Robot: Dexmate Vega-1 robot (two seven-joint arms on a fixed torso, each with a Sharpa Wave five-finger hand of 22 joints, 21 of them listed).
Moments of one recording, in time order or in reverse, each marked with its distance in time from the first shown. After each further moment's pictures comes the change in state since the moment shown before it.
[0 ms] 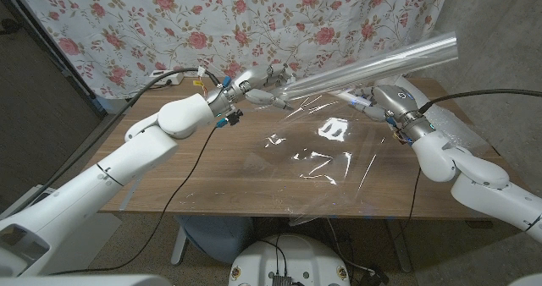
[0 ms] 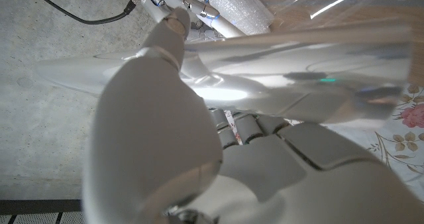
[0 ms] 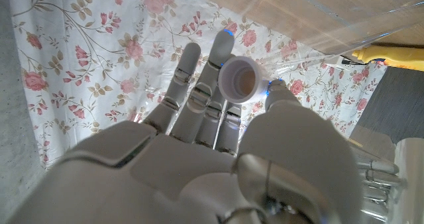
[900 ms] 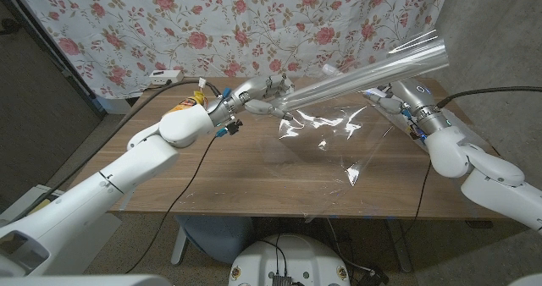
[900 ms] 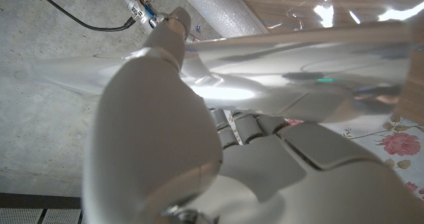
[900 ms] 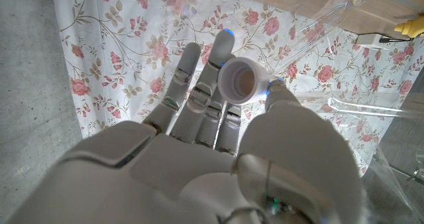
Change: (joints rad) left arm 0.030 -0.006 0.019 0.050 -0.042 -0.034 -0.030; left_hand 0.000 0.000 0.004 -0.004 0.000 -0.003 0.007 0.014 -0.011 0.000 0.000 0.008 -0.005 0.000 0.000 0.004 0.000 0.000 0.000 0.003 -0.005; right arm -0.063 0.012 0.123 0.004 0.108 0.004 -0.026; right_hand -0.002 0.002 0.000 0.000 0.002 0.001 0.000 -0.003 0.001 0.004 0.003 -0.003 0.007 -0.002 0.002 0.003 0.000 0.000 0.000 0.000 0.000
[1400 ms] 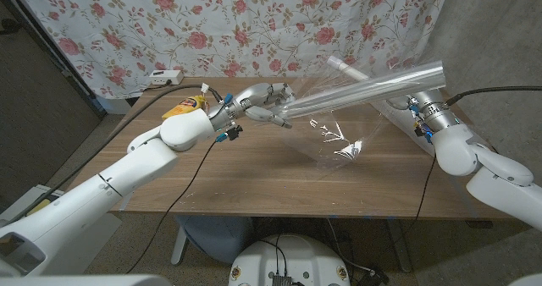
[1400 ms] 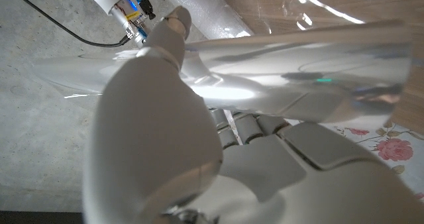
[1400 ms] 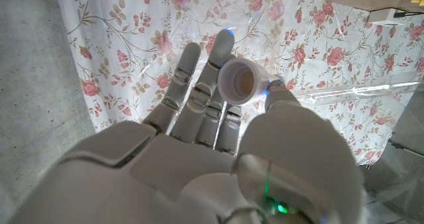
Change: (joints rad) left arm 0.010 0.026 0.014 -0.015 0.048 0.007 0.002; left_hand 0.000 0.000 0.004 -0.004 0.000 0.012 -0.004 0.000 -0.013 0.004 -0.004 0.000 -0.003 0.000 0.000 0.000 0.000 0.000 0.000 0.008 -0.004; right arm -0.029 0.027 0.068 0.002 0.056 0.043 -0.005; right_hand 0.000 0.000 0.000 0.000 -0.002 0.001 0.000 -0.001 0.000 0.000 0.000 -0.001 0.000 0.000 0.000 0.000 0.000 0.000 0.000 0.000 0.000
